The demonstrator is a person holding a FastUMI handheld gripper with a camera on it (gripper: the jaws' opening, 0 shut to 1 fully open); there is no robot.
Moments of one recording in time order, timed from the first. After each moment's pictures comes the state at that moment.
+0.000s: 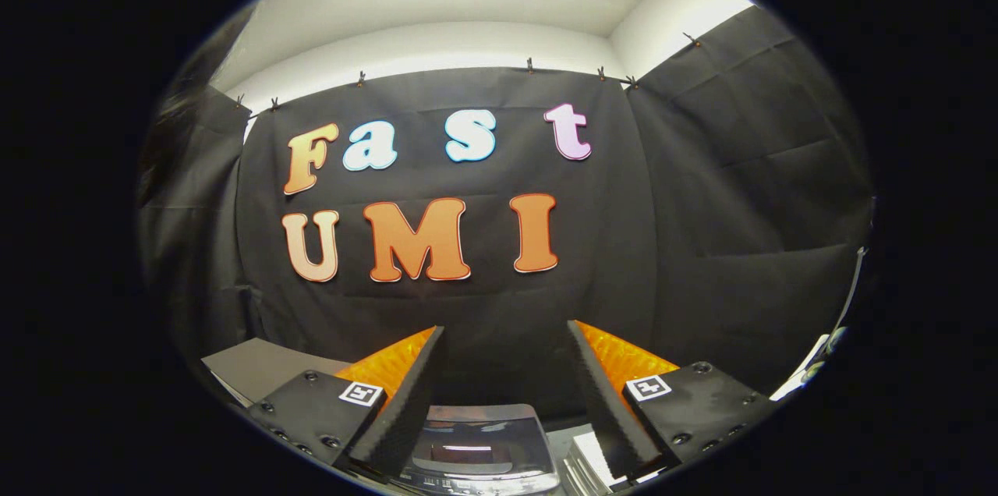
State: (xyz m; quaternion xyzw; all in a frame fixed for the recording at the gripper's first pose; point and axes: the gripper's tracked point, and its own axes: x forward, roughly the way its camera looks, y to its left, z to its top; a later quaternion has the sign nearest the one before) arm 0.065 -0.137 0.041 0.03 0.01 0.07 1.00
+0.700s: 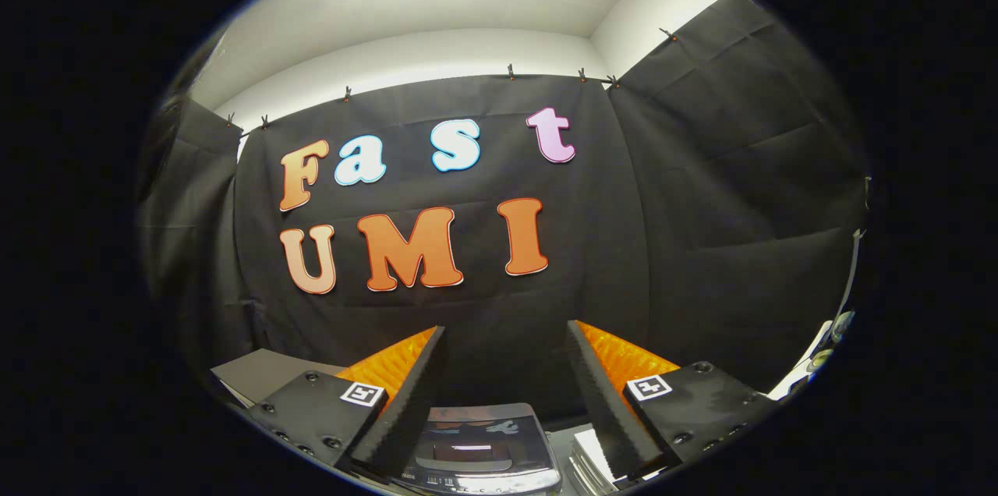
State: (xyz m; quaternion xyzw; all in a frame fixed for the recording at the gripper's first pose) arm 0.050 -0.167 0.034 0.07 0.00 0.06 1.00
